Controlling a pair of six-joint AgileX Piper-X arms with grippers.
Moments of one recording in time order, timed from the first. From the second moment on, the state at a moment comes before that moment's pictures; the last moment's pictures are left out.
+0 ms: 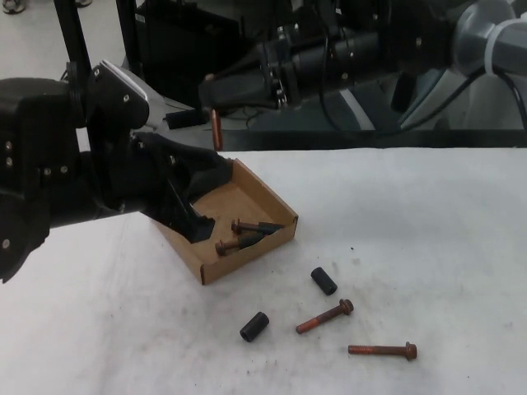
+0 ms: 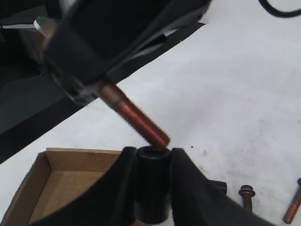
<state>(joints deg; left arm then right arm) -20.0 79.0 -40.8 -10.7 29.5 14.5 24.6 113.3 -95.8 22.2 -62.1 10.8</state>
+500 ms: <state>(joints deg) -20.0 79.3 -40.9 -10.7 27.9 9.6 24.6 113.3 -94.4 15.2 -61.5 10.4</state>
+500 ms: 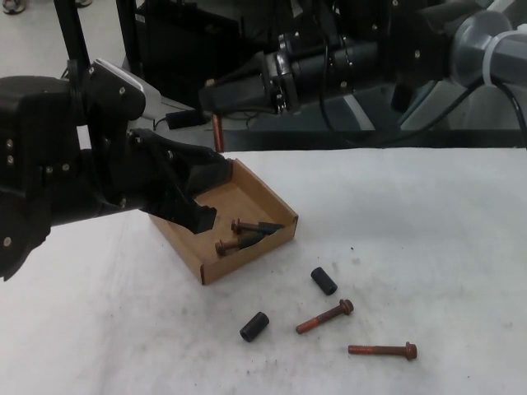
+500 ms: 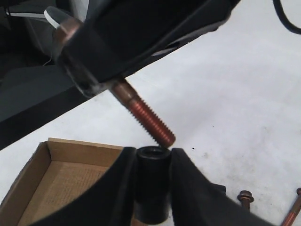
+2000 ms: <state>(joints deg) -20.0 79.3 -42.6 -9.9 28.2 3.8 24.6 113.3 -94.0 13.2 -62.2 -1.2</state>
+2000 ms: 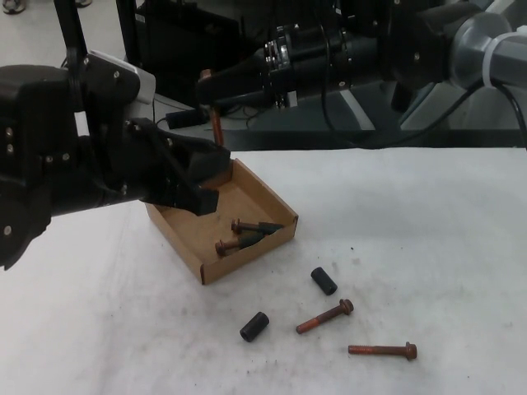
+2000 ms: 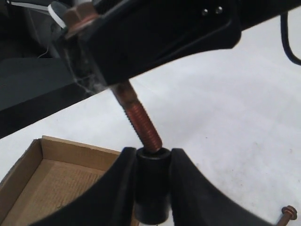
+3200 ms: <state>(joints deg) -18.7 79.3 -43.1 -9.0 26.7 2.2 26.2 113.3 -94.0 9.5 -63.5 2.6</state>
